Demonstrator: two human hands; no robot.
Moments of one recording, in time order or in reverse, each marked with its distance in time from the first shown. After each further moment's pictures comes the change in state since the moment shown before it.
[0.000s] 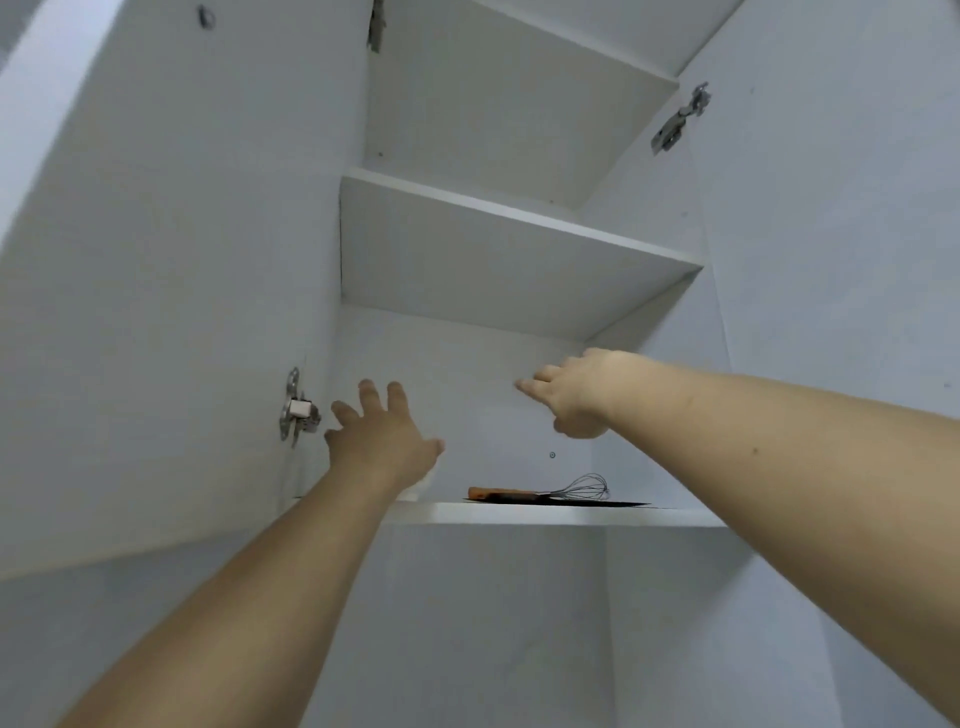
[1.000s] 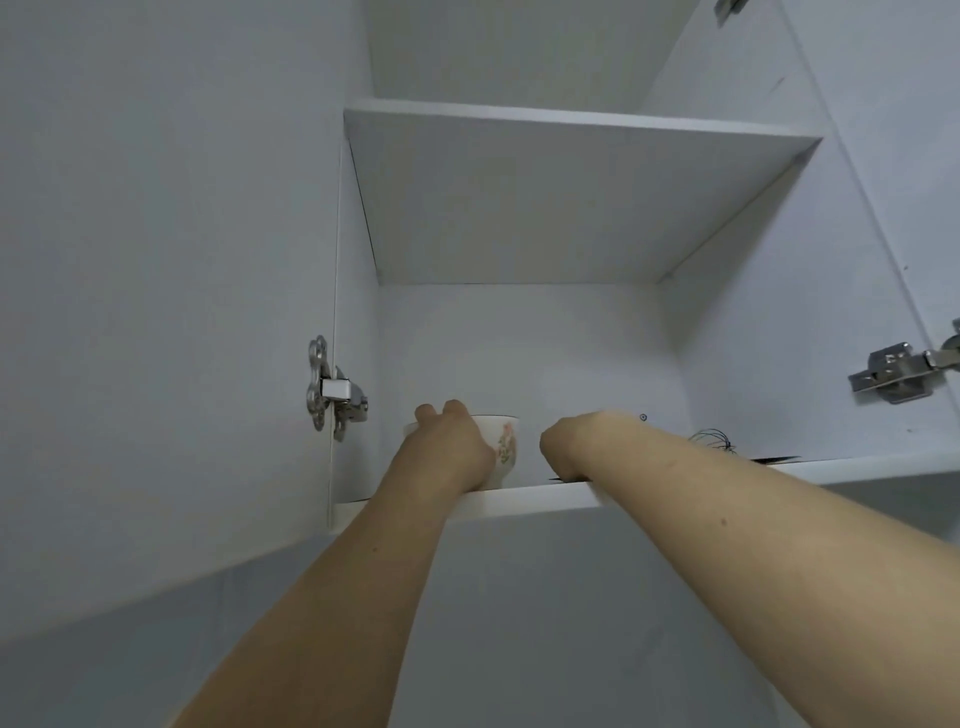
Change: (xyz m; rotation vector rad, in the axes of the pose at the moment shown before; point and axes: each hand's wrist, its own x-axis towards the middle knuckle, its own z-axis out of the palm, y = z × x) left_hand 0.030 -0.017 0.042 -0.067 -0.089 -0.030; right_hand 0.104 -0.124 0.046 0.446 -0.193 0.016
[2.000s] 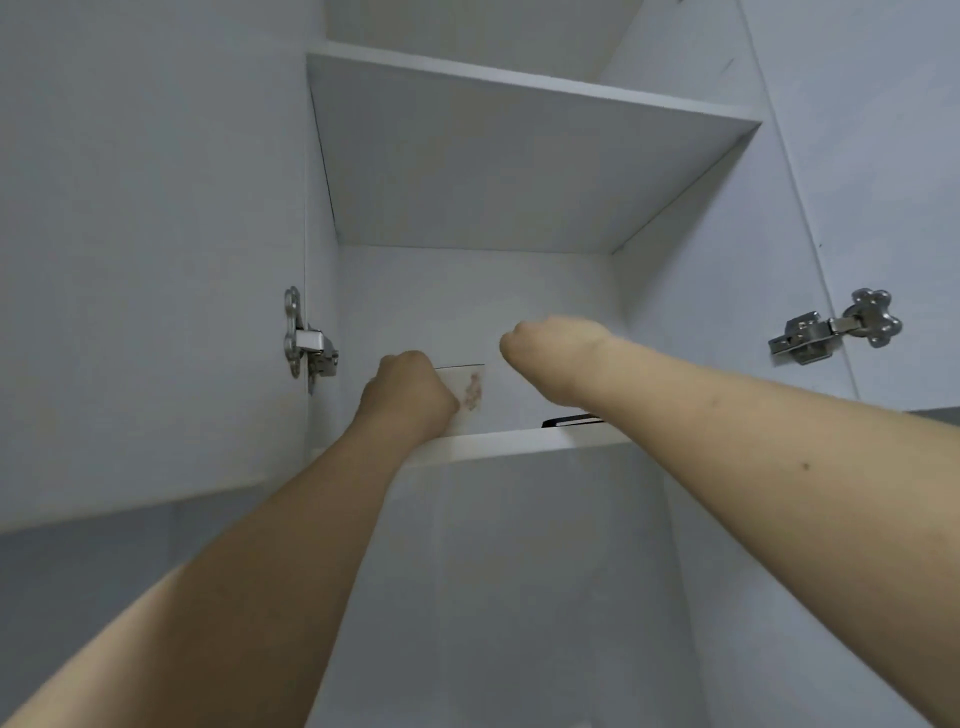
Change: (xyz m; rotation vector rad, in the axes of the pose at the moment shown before) left_hand -0.010 -0.006 -0.011 -0.136 0.094 0.095; right_hand -0.069 0.019 -0.028 -0.126 0.506 -0.098
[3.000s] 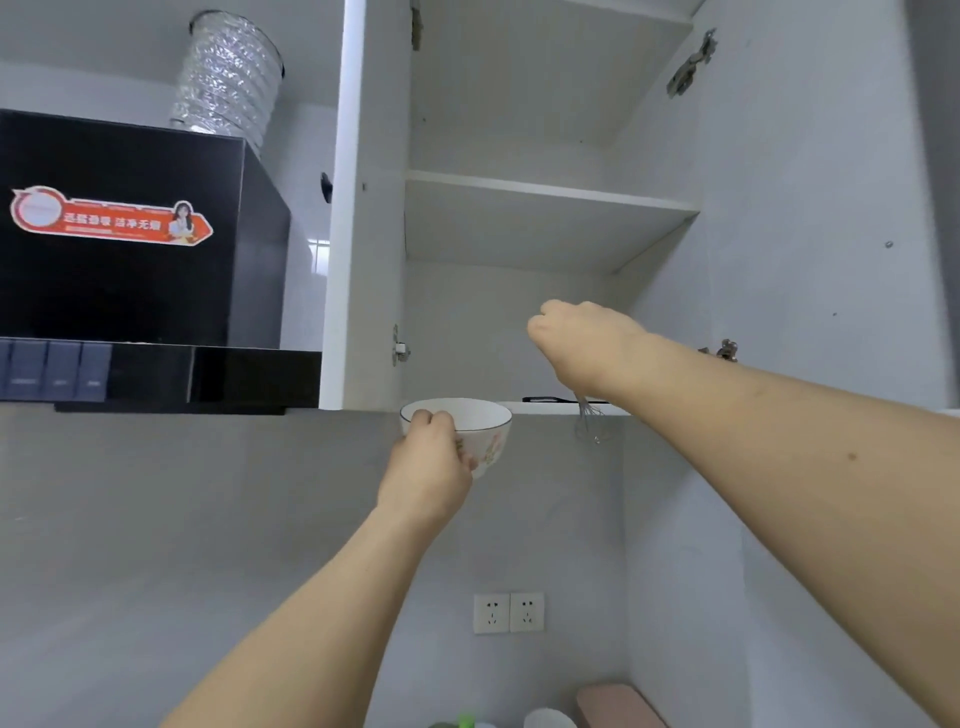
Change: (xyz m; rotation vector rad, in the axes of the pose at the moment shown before) left_hand -0.276 0.058 -0.121 -0.048 0.024 -0.025; right_hand -0.215 0.021 -0.218 0.114 0.022 -0.048
